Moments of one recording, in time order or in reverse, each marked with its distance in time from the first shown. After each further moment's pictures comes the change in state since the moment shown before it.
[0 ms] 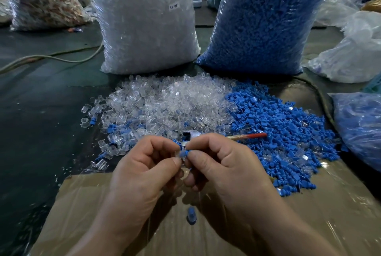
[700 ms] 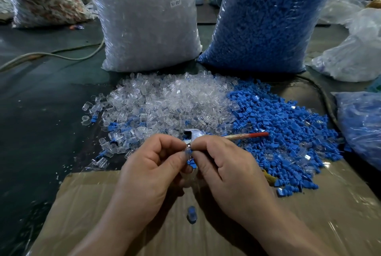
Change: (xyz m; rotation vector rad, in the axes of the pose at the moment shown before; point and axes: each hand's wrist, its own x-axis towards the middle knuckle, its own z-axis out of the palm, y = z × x) left_hand 0.003 -0.004 0.007 0.042 -0.007 -0.031; right_hand 0.000 0.009 0.000 -0.640 0.116 -0.322
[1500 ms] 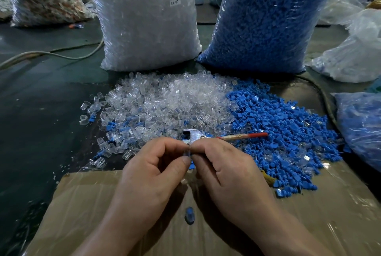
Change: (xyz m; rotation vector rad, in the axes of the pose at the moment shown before) left_hand -0.003 0.000 -0.001 0.368 0.056 0.143; right_hand -0.001 0.001 0.000 -0.026 -0.003 -0.043
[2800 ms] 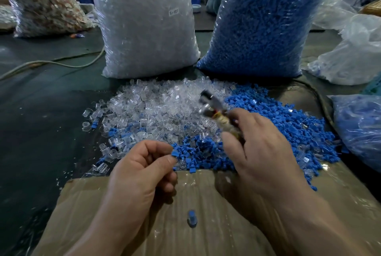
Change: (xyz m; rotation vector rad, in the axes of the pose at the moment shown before) left_hand 0.002 0.001 -0.007 -0.438 0.060 -0.281; right_hand 0.018 0.022 -0.035 -0.379 0.051 0.205
